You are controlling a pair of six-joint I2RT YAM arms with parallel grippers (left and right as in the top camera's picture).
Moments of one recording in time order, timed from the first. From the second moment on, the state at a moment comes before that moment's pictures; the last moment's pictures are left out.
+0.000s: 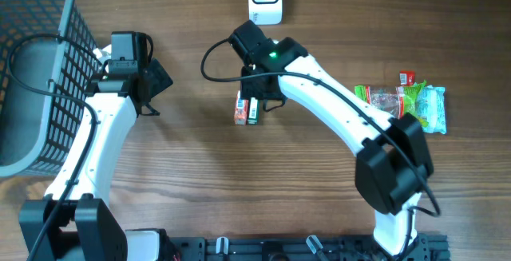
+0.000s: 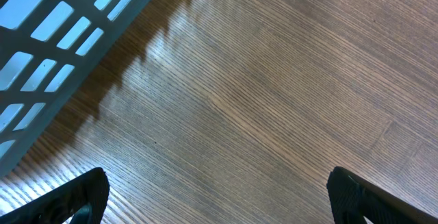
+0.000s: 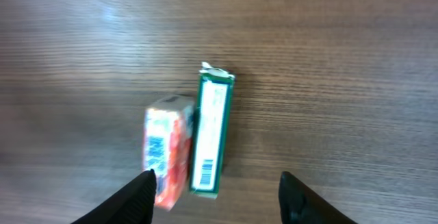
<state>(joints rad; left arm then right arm) -0.01 1.53 1.12 -0.71 -0.29 -0.58 0.68 2.03 1.71 -0.99 0.07 0.66</state>
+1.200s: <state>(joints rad) -0.01 1.53 1.12 -0.71 -0.29 -0.58 0.66 2.12 1.56 -0.76 -0.02 0.73</state>
